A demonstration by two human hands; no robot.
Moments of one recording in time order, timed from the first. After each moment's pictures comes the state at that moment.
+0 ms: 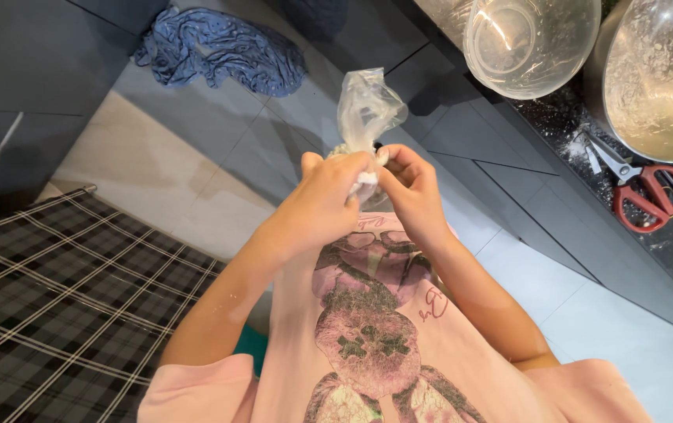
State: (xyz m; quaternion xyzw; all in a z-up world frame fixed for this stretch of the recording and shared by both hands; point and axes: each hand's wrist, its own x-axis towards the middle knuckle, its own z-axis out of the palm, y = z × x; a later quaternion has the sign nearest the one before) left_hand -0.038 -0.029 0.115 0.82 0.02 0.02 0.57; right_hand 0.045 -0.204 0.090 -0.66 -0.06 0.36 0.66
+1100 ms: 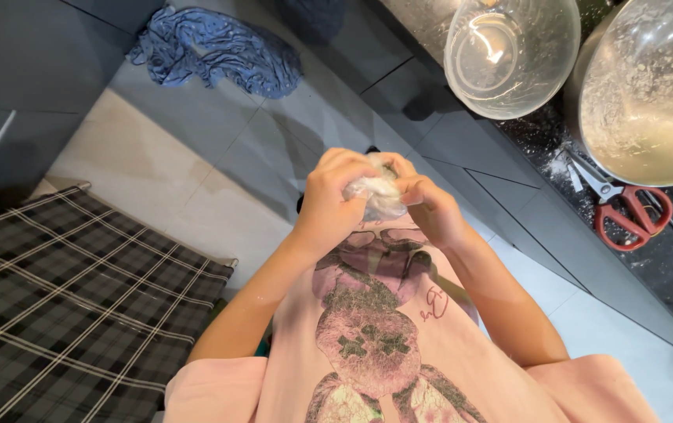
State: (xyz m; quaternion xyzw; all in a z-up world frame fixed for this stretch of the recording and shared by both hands) left_hand -0.012 -0.079 0.083 0.78 0.10 0.20 0.59; right_hand 0.103 -0.256 0.082 -0.47 -0.07 0.57 0.67
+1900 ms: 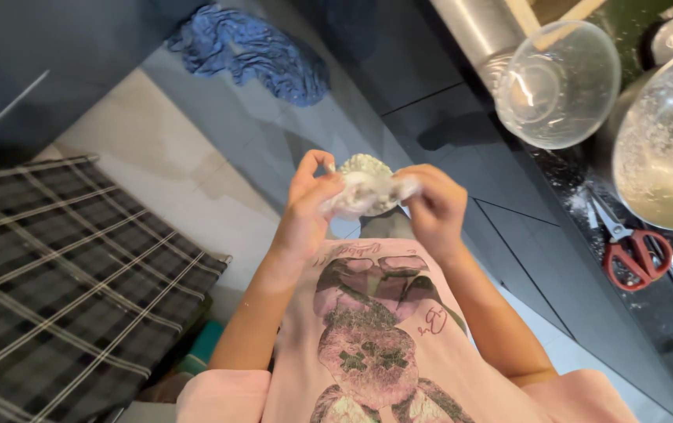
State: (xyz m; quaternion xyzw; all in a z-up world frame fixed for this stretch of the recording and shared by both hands) left_hand -0.084 -0.036 0.082 0.16 0.23 0.14 0.95; right_hand 0.054 -0.198 0.100 -0.75 -0.44 0.15 0.47
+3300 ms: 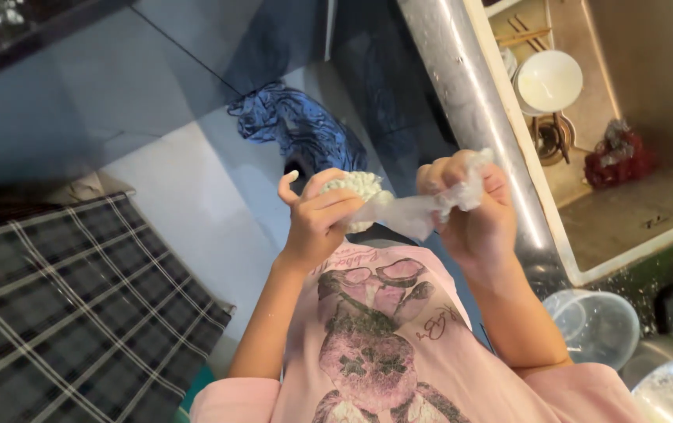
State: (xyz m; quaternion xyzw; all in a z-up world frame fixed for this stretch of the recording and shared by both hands) left_hand 0.020 0.246 0.048 0.83 0.22 0.33 0.39; right_hand 0.218 0.143 0.145 -0.41 -0.15 0.53 0.73
